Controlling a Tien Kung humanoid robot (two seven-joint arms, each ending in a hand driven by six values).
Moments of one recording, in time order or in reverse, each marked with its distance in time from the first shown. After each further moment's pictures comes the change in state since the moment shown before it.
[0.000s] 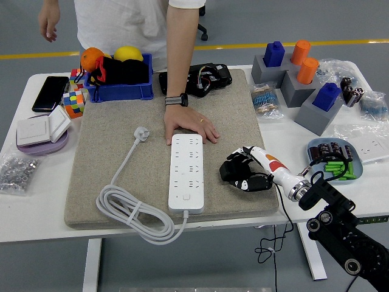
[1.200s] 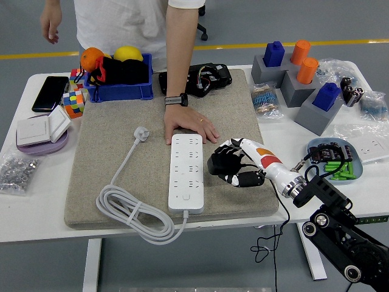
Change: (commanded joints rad) left arm 0.000 0.000 0.000 0.000 -0.003 0.001 -0.001; right arm -0.013 -0.018 -0.037 0.175 -0.108 -0.051 0.021
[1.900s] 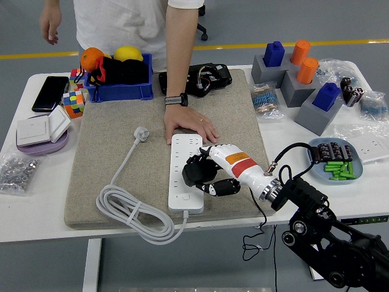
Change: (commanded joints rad) left arm 0.000 0.003 0.000 0.000 -0.004 0.001 -0.001; right arm 0.088 0.025 -0.187 -0.028 -0.116 -0.115 -0.021
